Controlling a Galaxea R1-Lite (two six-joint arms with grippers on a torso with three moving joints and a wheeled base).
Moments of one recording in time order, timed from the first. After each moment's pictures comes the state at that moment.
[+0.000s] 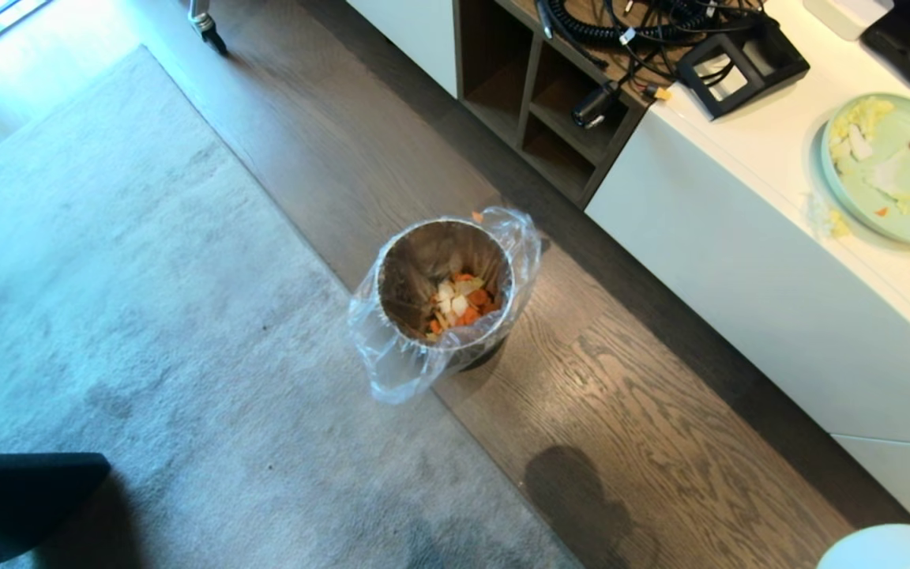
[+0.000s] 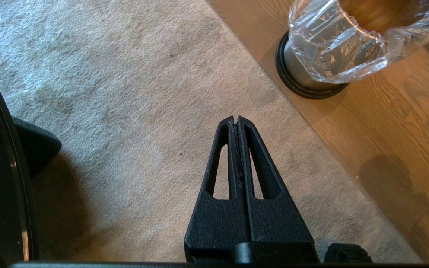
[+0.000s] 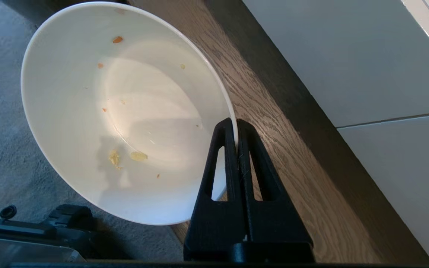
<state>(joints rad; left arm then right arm) 0.00 0.00 0.00 -0.01 0.01 -0.09 -0.01 0.02 0.00 0.00 0.07 -0.11</state>
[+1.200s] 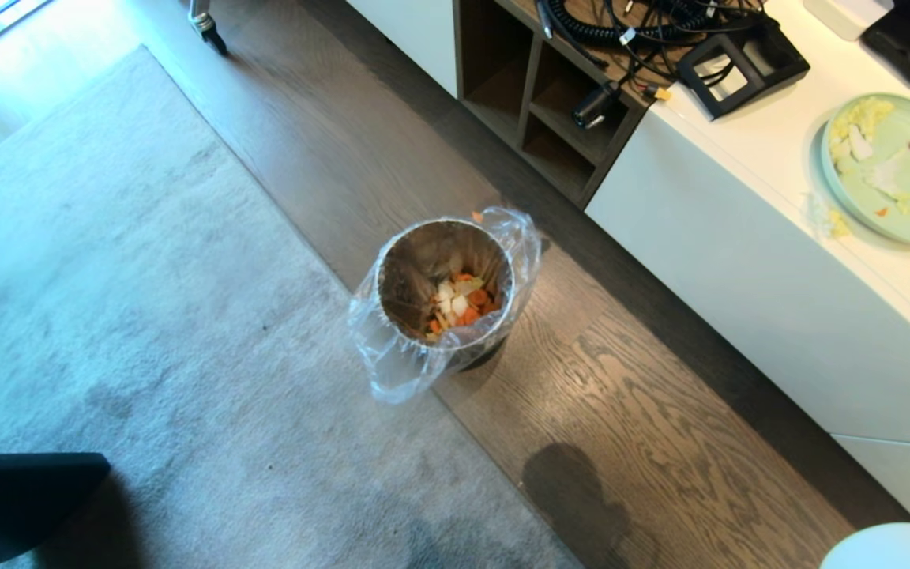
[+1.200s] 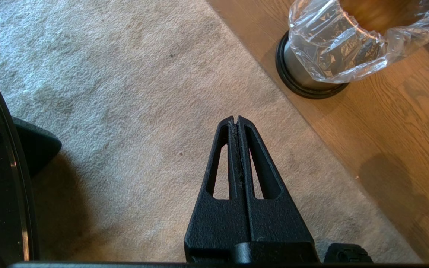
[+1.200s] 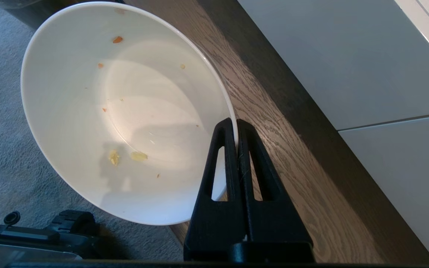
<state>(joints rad) 0.00 0.00 0.00 -0.01 0.01 -0.09 -0.01 0.00 0.00 0.00 0.07 -0.10</state>
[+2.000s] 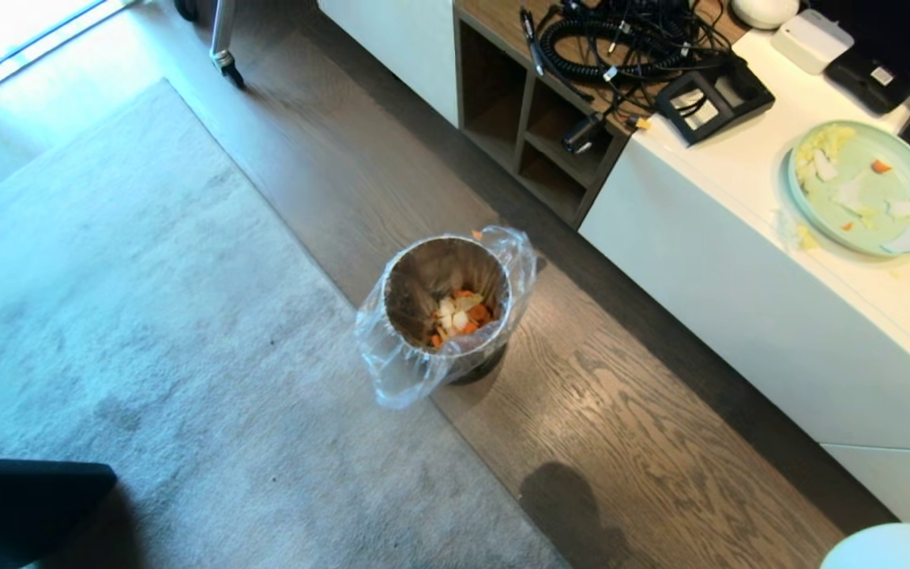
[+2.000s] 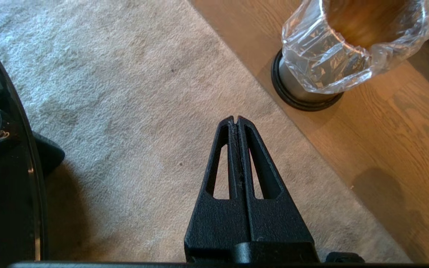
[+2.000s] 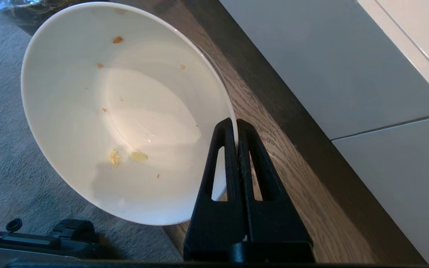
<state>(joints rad) 0.00 0.00 0.00 -0.01 0.01 -0.09 -0.01 0.00 0.00 0.00 0.07 -0.10</state>
